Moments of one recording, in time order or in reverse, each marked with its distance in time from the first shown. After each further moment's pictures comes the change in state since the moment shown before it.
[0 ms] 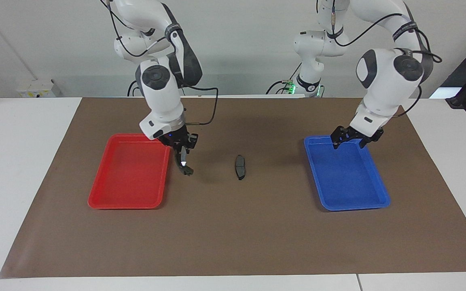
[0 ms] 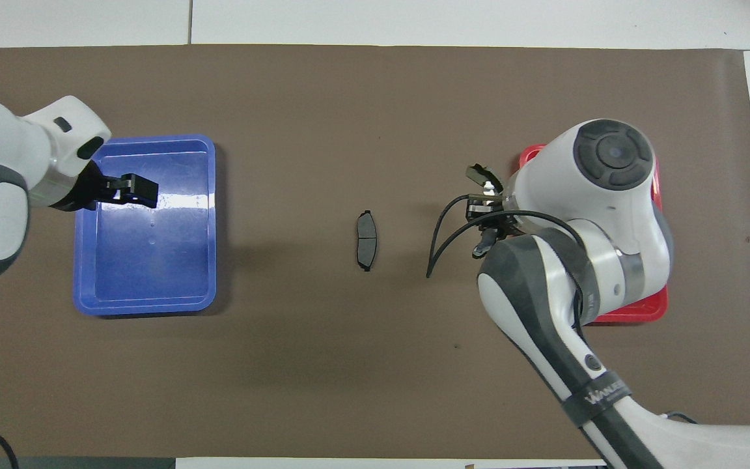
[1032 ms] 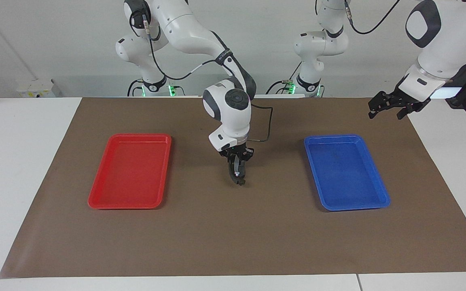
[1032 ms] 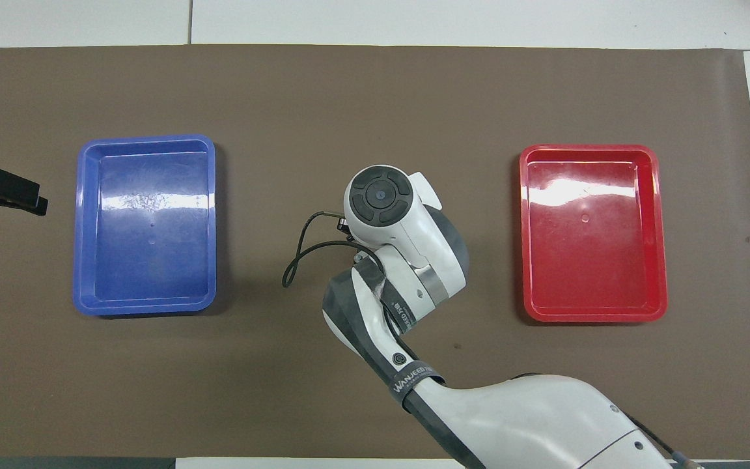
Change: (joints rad) left arm 0.093 0.027 -0.001 0.293 0.000 -0.355 0.121; right arm 0.209 0.324 0.001 0.230 0.003 0.106 0.316
